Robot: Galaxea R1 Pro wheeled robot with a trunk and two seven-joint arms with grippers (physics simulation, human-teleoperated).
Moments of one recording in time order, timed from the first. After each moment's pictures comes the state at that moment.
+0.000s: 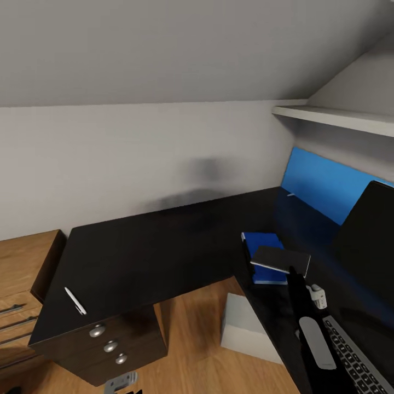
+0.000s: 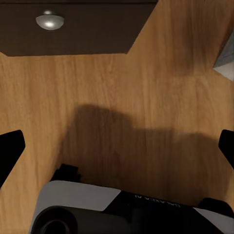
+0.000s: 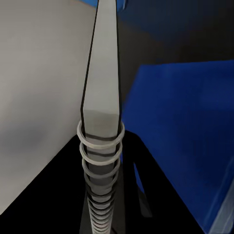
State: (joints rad) left arm 0.01 0.04 -0.16 -1.06 0.47 0.33 0.24; right arm -0.37 0.04 -0.29 -1.09 -1.11 -0.11 0.13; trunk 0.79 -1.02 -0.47
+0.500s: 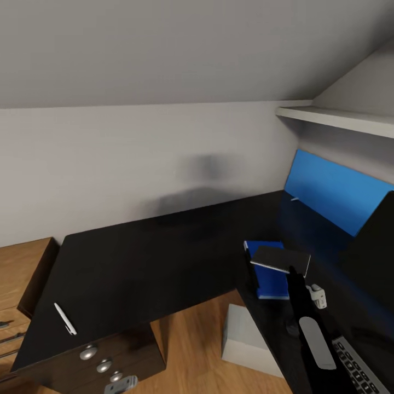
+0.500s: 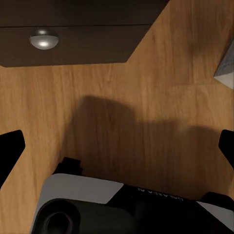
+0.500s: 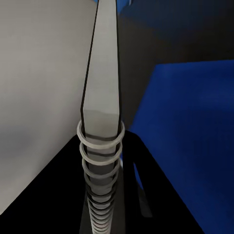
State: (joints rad) left arm 0.01 0.04 -0.16 -1.03 0.47 0.33 0.24; right arm -0.37 0.05 -0.29 -1.09 -1.11 -0.11 0.14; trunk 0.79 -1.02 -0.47
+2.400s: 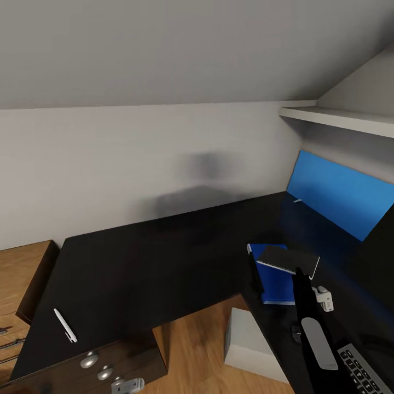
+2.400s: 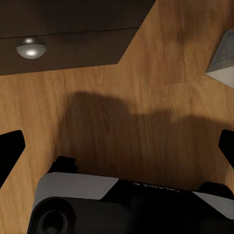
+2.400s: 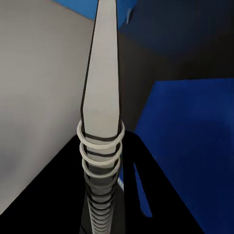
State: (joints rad) left arm 0.01 0.04 -0.22 -1.03 0.47 0.33 0.24; right arm -0.37 0.04 -0.31 -1.09 -1.10 -0.17 0.13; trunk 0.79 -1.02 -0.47
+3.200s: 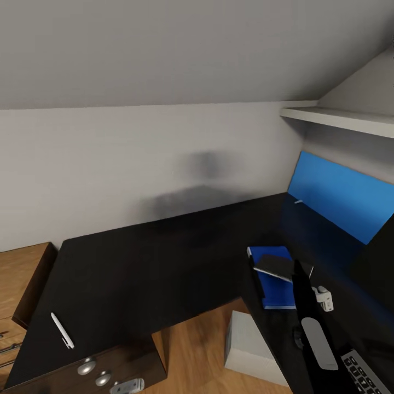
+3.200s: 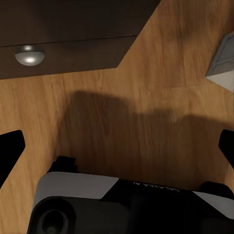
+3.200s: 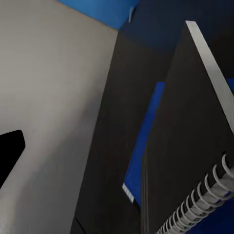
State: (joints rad) left arm 0.01 0.04 -0.22 -1.03 0.47 0.33 0.24; right arm -0.37 0.04 -0.31 -1.09 -1.10 -0.17 0.13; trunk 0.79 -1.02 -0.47
